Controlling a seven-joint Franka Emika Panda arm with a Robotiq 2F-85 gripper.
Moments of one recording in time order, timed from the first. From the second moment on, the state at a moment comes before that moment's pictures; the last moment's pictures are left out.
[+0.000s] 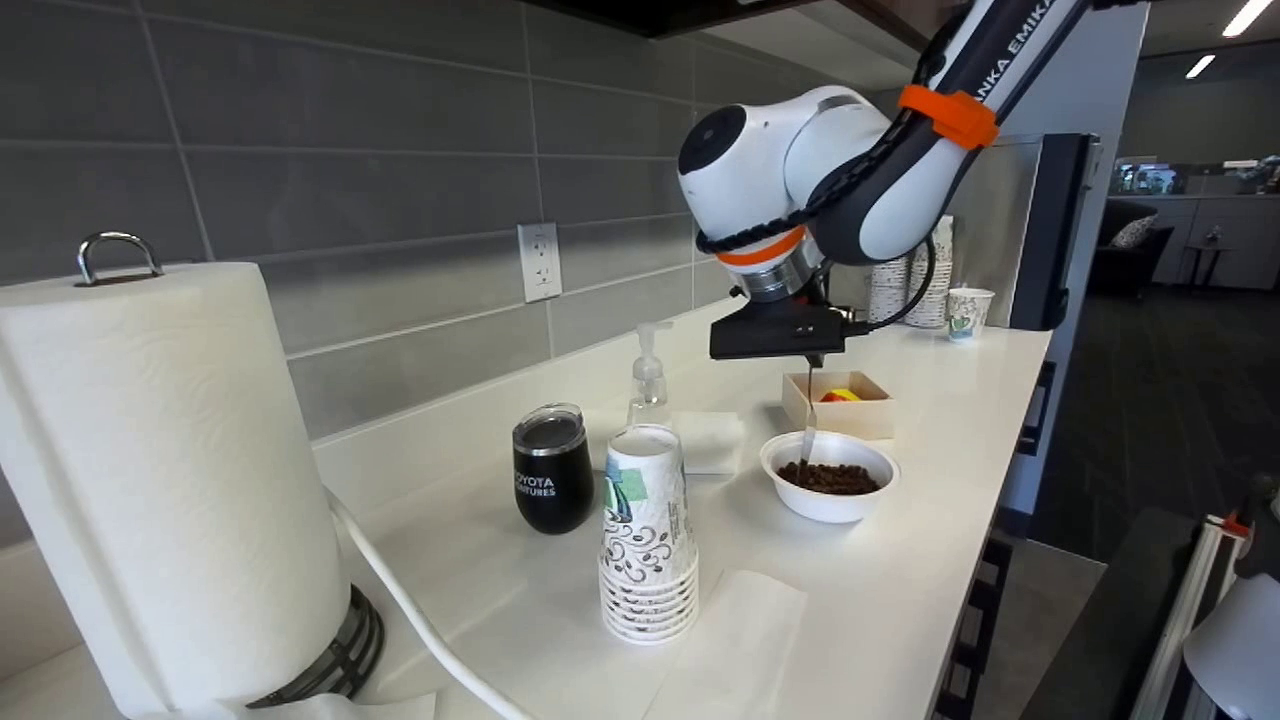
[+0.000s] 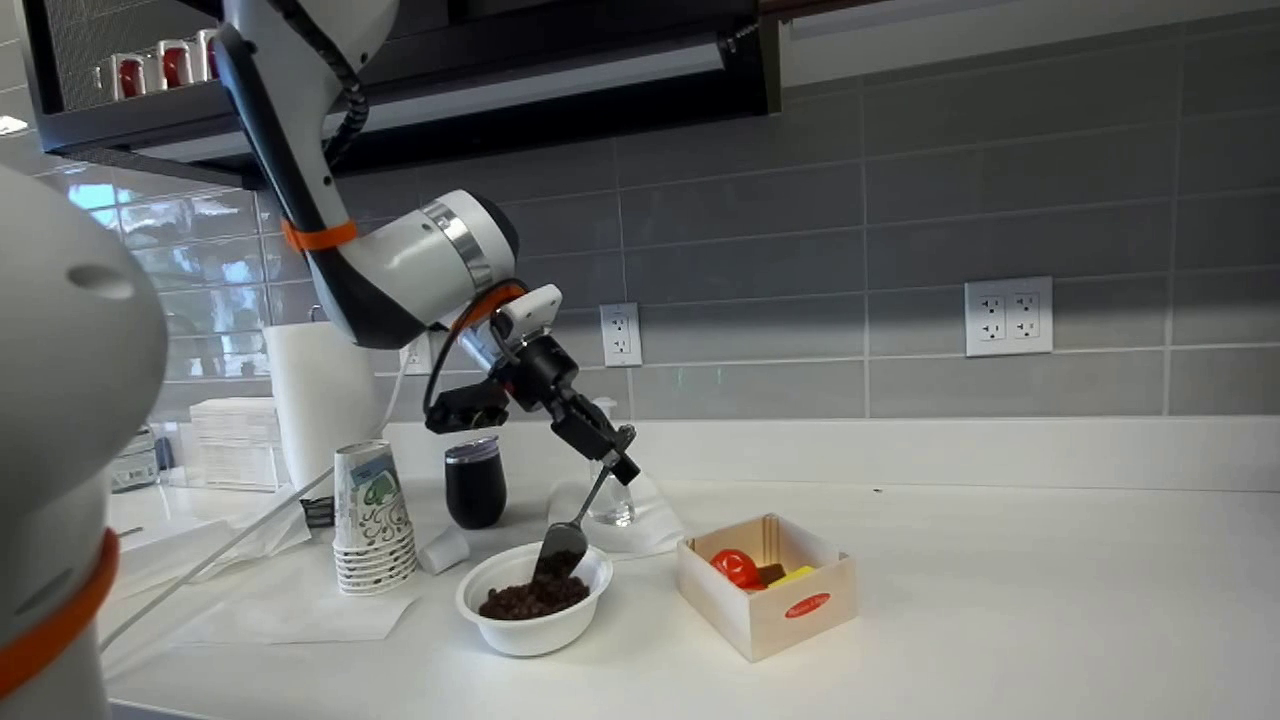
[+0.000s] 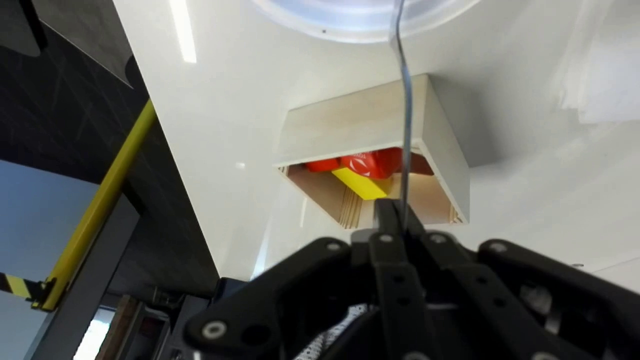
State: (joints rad) arm 0.12 -0.01 0.13 -2.50 -0.93 2.16 2.04
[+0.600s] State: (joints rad) arm 0.12 -0.01 0.12 -2.50 -0.79 2.10 1.90
